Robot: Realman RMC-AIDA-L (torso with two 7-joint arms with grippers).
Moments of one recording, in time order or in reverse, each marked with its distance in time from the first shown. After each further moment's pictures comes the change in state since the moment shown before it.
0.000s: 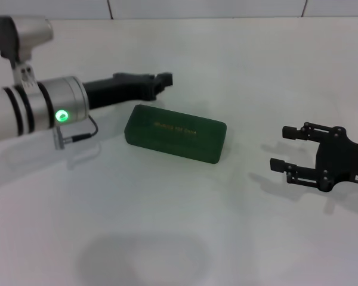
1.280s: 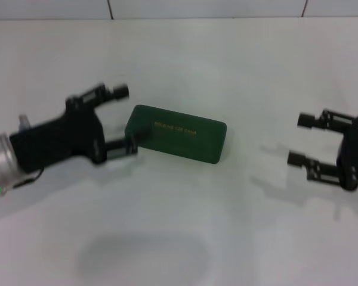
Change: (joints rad) left arm 0.161 0.023 -0.257 -0.167 -0.076 0.516 0.888; right arm -0.030 -0.040 -0.005 -0.011 0.107 -0.178 -0.034
